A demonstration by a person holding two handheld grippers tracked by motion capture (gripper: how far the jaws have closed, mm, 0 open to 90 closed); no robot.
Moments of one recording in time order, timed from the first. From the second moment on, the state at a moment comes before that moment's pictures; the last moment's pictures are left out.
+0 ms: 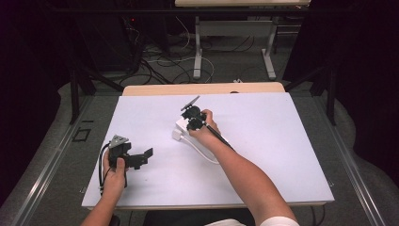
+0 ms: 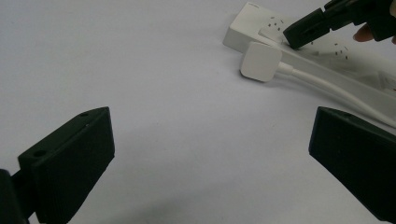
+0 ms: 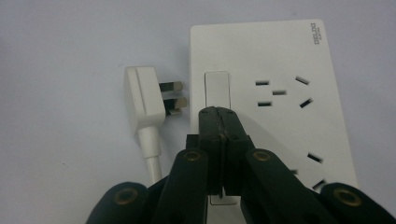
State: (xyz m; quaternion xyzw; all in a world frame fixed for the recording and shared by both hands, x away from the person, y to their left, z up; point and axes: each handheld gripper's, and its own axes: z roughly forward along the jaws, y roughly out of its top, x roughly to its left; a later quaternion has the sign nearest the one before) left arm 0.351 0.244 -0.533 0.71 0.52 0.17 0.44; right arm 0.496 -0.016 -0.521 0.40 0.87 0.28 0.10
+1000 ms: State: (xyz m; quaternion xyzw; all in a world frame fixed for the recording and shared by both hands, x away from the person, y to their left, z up) left arm 0.350 0.245 -0.533 0.71 0.52 0.17 0.44; right arm 0.511 -0.001 -0.513 0.42 0.86 0.28 0.11
